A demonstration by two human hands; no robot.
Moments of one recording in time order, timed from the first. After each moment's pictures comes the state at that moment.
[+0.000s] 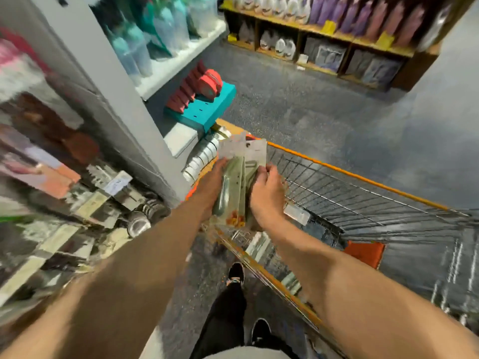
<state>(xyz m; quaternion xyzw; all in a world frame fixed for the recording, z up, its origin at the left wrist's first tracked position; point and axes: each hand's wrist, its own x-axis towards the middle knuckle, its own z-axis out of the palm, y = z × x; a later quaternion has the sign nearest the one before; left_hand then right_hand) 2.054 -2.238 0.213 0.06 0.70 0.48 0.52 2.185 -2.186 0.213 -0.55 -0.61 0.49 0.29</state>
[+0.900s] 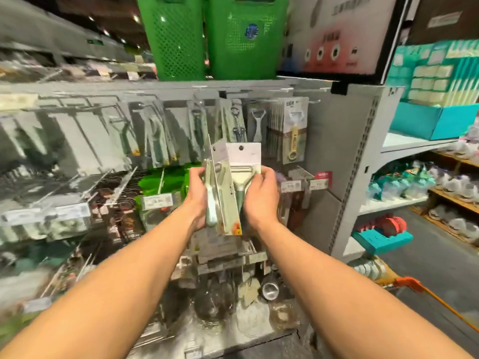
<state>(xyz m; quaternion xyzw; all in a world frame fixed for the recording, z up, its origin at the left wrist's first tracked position) 1.972 -2.711 0.523 0.00 0.56 0.82 0.11 2.018 -2.592 0.518 -0.13 -0.71 0.62 0.31</state>
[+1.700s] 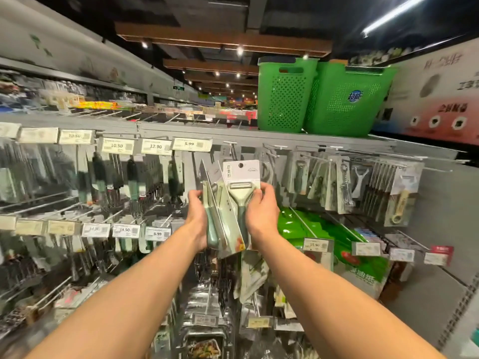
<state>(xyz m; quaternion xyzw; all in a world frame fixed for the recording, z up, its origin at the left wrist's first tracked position) 1.949 -3.019 0.569 -0.07 0.54 0.84 0.00 1.955 -2.885 0.583 -0.01 -0.75 0.62 0.24</state>
